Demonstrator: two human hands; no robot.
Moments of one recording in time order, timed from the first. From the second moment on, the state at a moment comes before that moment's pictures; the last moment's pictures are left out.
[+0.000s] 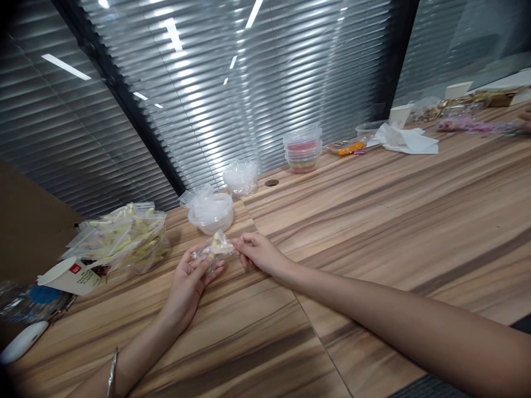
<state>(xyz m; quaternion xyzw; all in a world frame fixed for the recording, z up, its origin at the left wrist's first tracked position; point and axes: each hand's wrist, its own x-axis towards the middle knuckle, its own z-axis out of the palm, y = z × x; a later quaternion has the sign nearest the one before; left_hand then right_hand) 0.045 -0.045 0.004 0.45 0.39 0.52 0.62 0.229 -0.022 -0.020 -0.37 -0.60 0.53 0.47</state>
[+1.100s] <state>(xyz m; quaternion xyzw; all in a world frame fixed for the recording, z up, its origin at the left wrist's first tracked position) 0.044 -0.044 0.002 0.54 0.40 0.42 0.61 0.228 -0.027 -0.017 -0.37 -0.51 0.46 0.63</state>
